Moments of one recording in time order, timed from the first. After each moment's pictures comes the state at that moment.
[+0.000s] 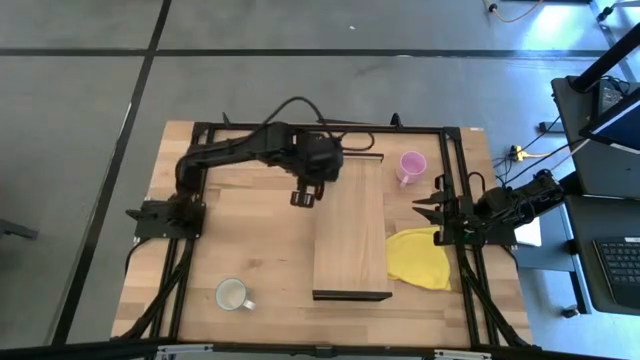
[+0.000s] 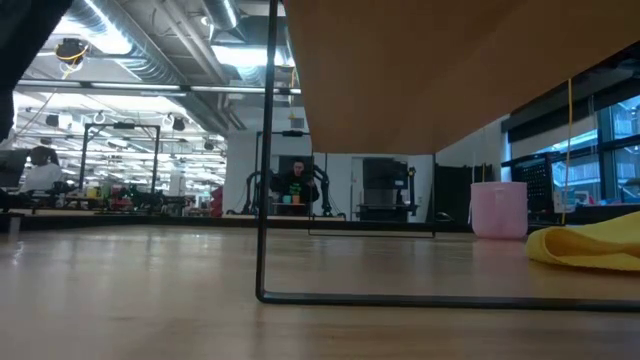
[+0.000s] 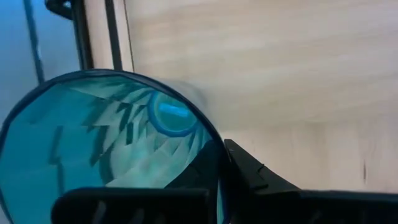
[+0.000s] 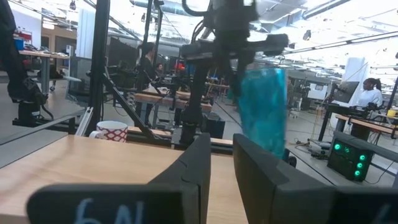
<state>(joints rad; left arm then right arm) 0.06 2.00 2.35 -1.55 -0.19 0.26 0.42 0.00 0.06 0.19 0.45 -0.27</state>
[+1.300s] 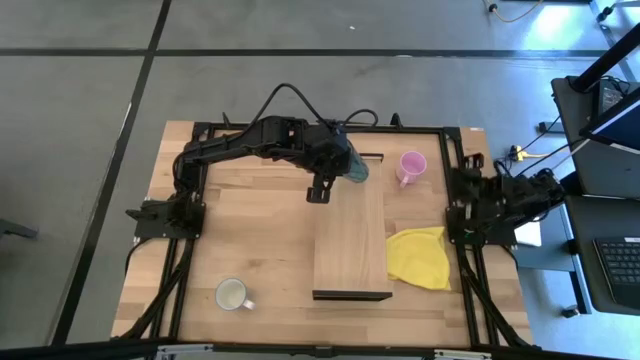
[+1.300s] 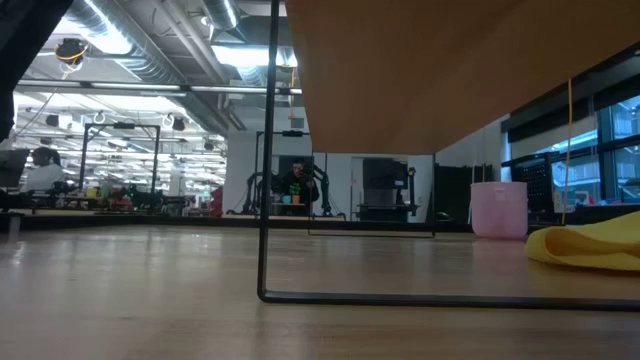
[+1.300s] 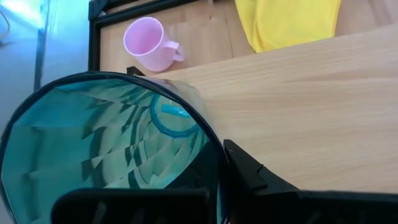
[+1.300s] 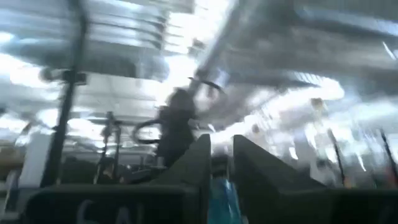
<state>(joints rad) 0.09 1.99 2.36 -1.28 -0.08 0.29 0.42 0.03 0.11 0.74 0.52 -0.40</state>
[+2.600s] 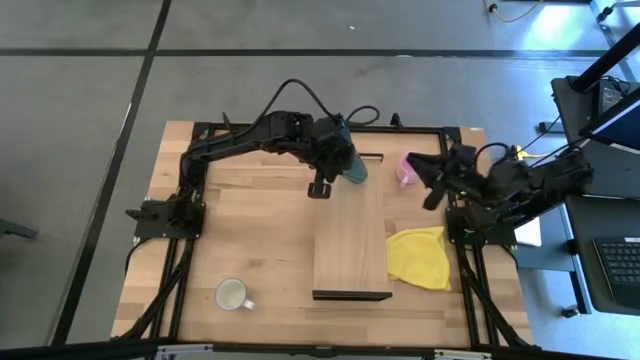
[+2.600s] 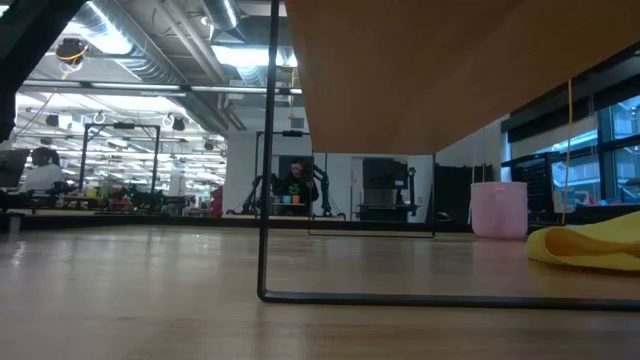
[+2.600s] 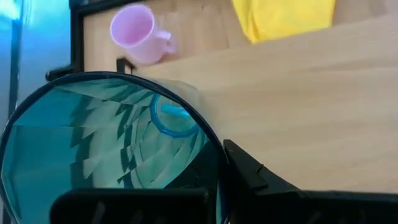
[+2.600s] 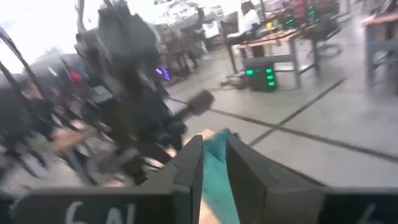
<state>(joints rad) 0.14 2.02 2.36 -1.29 0.01 0.32 0.39 0.76 0.89 -0.11 0.90 0.30</state>
